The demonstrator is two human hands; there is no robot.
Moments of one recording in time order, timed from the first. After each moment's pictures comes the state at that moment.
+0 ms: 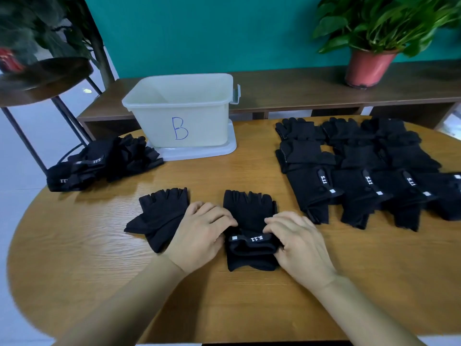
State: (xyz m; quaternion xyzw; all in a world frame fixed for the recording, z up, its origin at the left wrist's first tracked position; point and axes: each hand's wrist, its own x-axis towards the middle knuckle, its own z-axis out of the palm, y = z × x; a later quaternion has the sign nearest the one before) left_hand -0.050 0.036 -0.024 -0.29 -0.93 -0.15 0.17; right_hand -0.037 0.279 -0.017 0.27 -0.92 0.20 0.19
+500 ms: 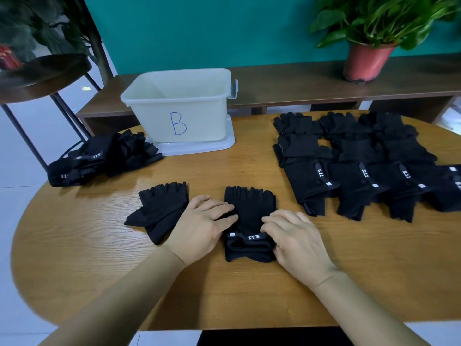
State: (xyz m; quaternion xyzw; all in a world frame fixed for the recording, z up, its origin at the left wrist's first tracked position) left_hand -0.054 0.034 -0.031 -0.34 -0.92 -0.05 0.19; right_hand -0.030 0.282 -0.022 0.32 -0.91 0.15 0.20
